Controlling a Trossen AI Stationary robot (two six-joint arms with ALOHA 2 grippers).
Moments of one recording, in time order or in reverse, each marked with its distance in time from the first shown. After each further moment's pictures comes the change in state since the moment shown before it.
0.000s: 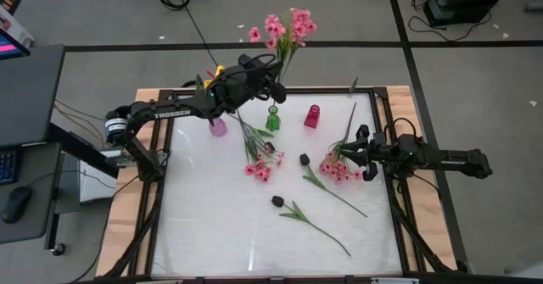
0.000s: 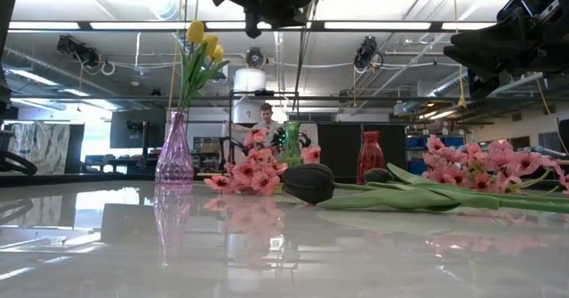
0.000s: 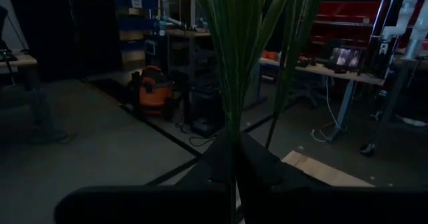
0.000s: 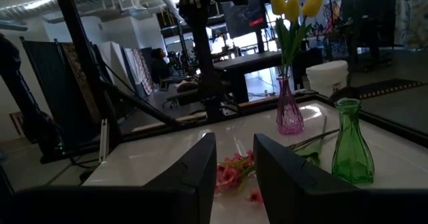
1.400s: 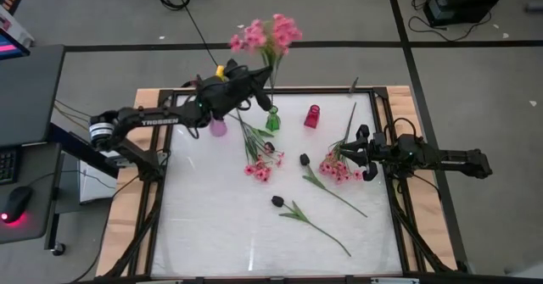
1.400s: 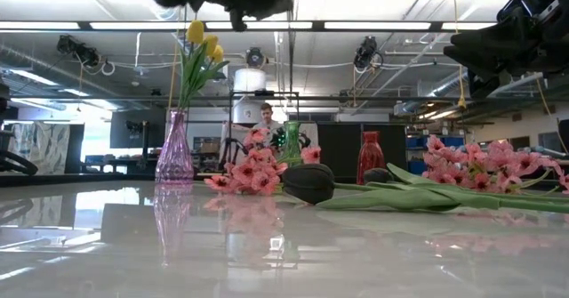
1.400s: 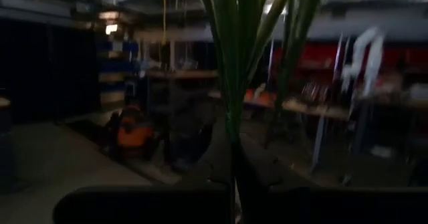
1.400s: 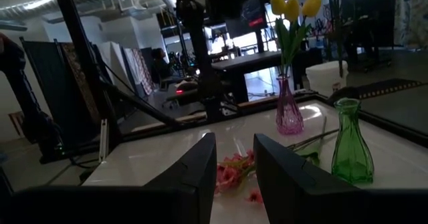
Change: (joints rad) left arm -0.005 -0.149 -0.283 0.347 0.087 0.060; right arm 0.000 0.000 0.000 0.000 0.001 0.000
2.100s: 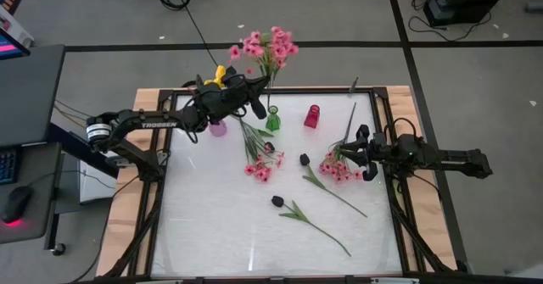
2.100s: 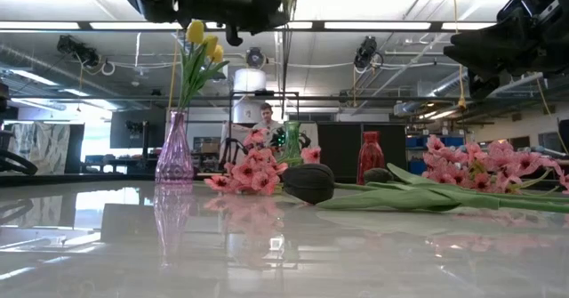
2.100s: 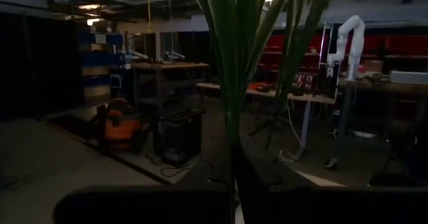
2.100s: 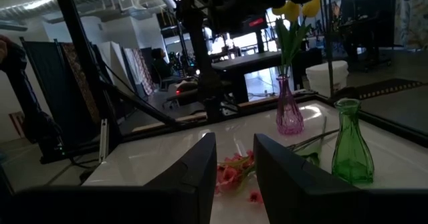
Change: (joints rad) left arm 0.012 -0.026 -0.118 0.040 0.081 0.000; right arm 0.000 0.000 0.000 0.000 0.000 0.000
